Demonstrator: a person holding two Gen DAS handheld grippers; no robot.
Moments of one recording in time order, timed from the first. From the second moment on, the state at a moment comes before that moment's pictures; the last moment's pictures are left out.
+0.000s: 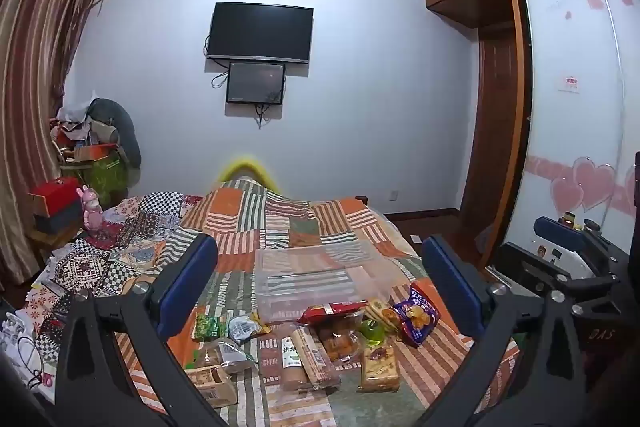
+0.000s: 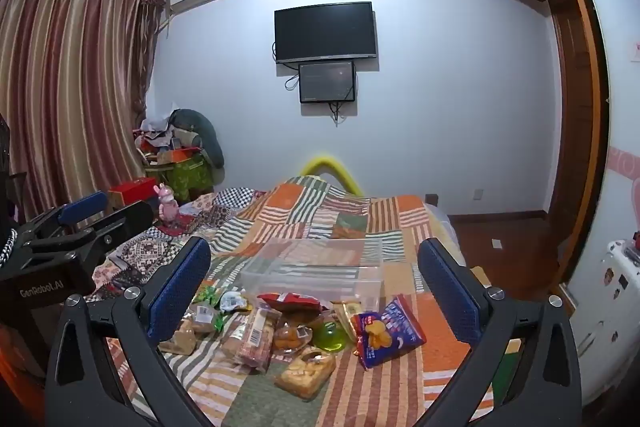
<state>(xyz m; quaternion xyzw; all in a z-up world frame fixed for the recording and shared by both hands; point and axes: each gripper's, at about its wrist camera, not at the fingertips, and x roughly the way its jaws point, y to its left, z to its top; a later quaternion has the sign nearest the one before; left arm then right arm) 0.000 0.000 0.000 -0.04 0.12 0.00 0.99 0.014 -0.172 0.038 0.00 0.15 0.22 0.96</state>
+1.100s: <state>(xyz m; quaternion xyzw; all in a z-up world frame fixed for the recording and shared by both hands) -0.004 -0.011 0.000 -0.02 0.10 0.01 0.99 0.012 -0.172 0.041 0.01 0.14 0.22 0.97</state>
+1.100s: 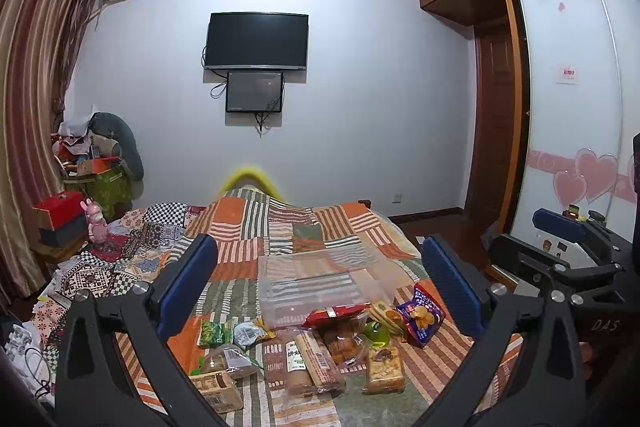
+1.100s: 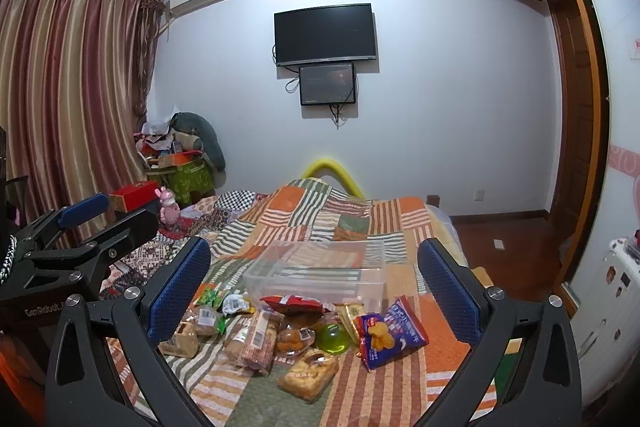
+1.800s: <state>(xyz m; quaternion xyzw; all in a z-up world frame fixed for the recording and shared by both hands) -0.004 -0.011 0.000 -0.02 0.10 0.01 0.99 0.008 -0.174 0.046 0.01 0.14 0.21 0.97</state>
